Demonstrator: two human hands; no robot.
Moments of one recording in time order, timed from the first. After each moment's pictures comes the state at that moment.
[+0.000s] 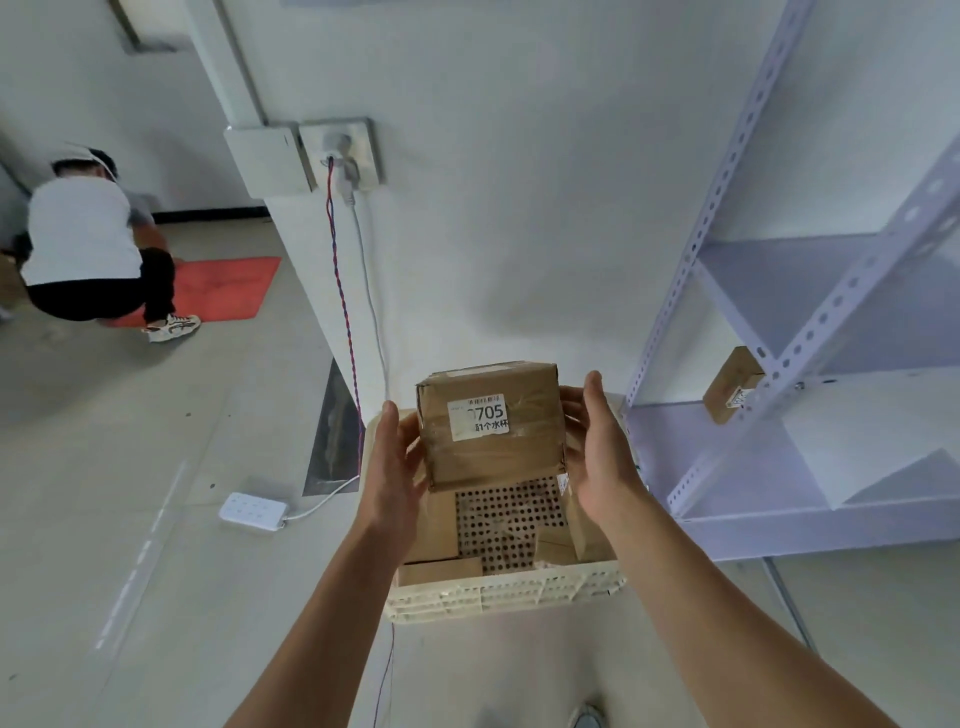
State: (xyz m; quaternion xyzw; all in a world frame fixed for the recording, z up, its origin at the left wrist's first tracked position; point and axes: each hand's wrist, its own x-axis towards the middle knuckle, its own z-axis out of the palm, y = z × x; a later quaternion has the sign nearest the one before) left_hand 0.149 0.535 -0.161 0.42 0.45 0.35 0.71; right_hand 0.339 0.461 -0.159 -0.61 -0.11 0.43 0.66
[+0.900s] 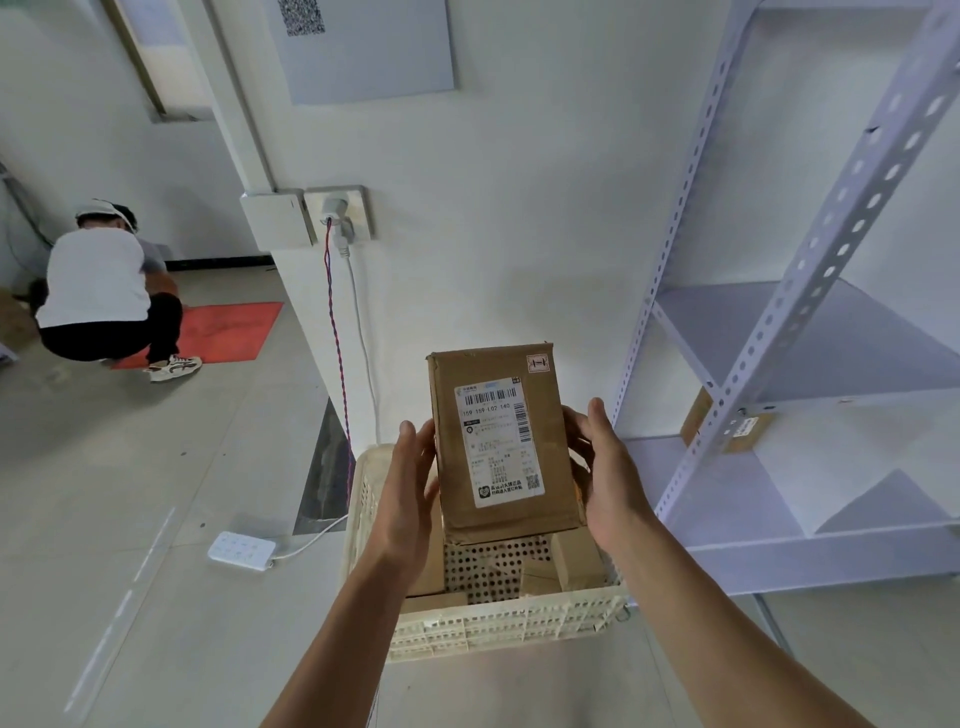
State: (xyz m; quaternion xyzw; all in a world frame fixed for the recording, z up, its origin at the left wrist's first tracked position) left_hand 0.168 0.483 -0.130 0.47 0.37 0.37 0.71; right_hand 0.357 0.403 -0.126 -0.59 -0.16 0.44 0.66
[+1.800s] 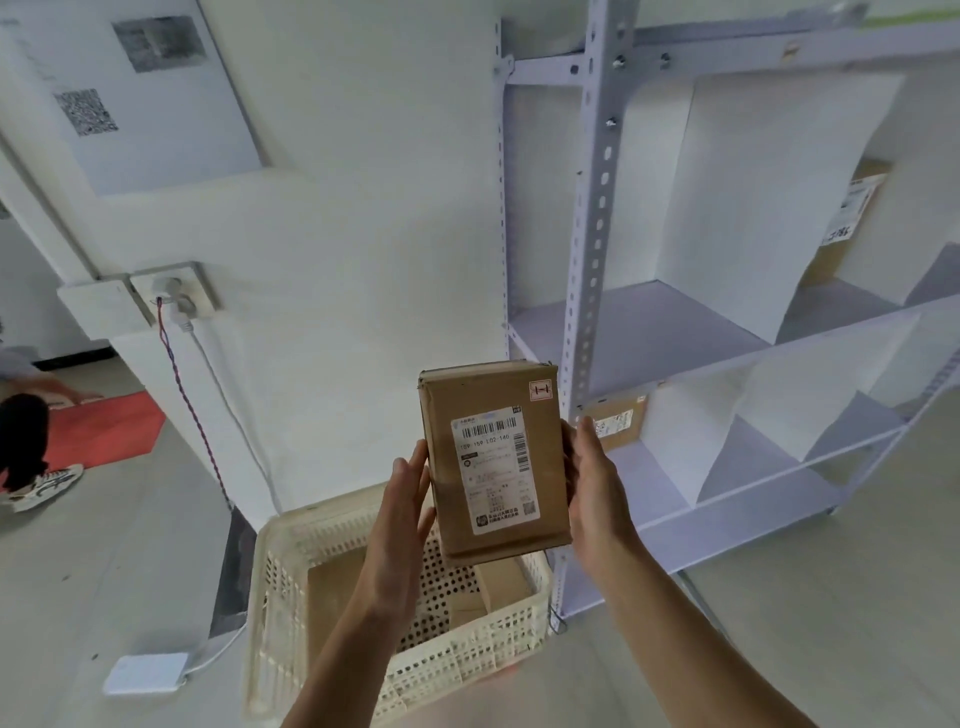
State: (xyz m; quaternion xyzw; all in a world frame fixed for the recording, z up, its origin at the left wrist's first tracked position) left_hand 0.270 0.388 -0.118 0.59 0.26 0.30 0.71; right_hand 0.439 0.277 -0.102 -0.57 -0.13 0.35 0.73
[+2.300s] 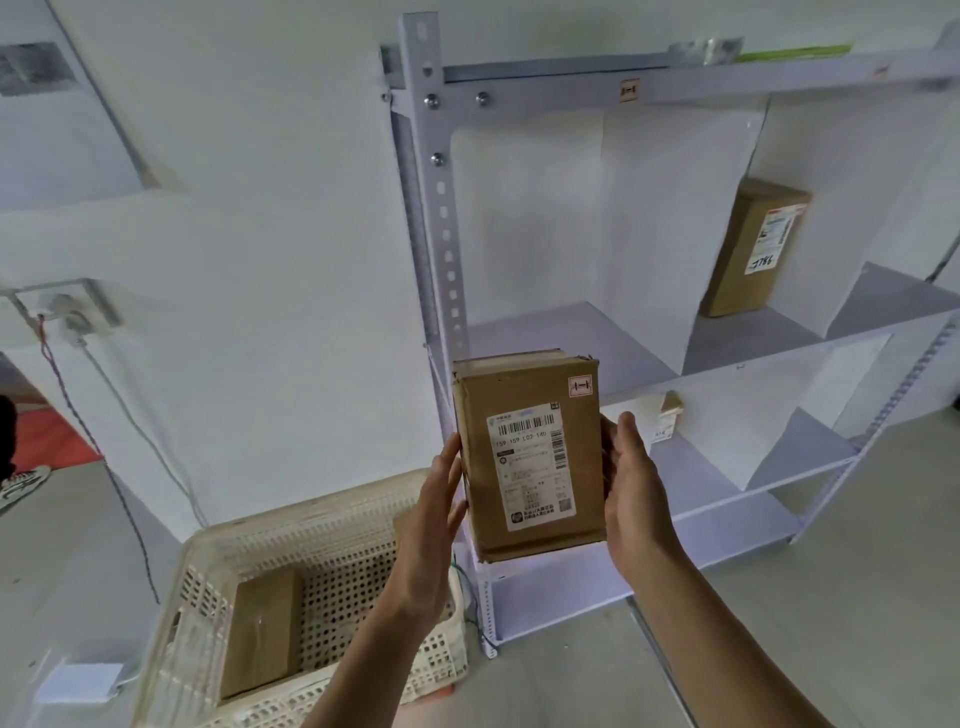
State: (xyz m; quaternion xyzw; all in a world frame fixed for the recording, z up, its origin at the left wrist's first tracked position) left_hand 0.444 0.261 -0.104 0.62 0.22 0.30 0.69; right_hand 0.612 0.150 -0.083 -0.58 -0.13 0.31 0.75
